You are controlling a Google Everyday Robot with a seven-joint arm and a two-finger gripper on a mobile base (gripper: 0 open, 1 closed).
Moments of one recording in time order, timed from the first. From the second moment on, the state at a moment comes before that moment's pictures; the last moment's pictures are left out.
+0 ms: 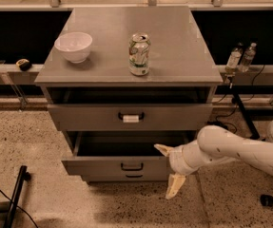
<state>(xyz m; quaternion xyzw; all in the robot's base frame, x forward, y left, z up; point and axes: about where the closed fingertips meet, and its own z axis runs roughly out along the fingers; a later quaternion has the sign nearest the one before) 0.501 -0.104 0.517 -0.74 0.59 0.14 0.28</state>
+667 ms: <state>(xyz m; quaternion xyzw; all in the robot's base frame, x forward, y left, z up) 0.564 -0.094 0.484 -0.73 0.62 0.15 0.26</state>
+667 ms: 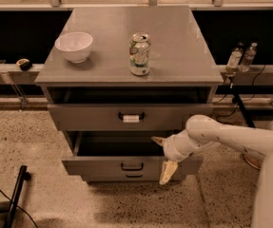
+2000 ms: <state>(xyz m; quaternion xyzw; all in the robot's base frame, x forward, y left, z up) 0.536 -0.096 0.438 -0.73 0.63 0.18 0.19</state>
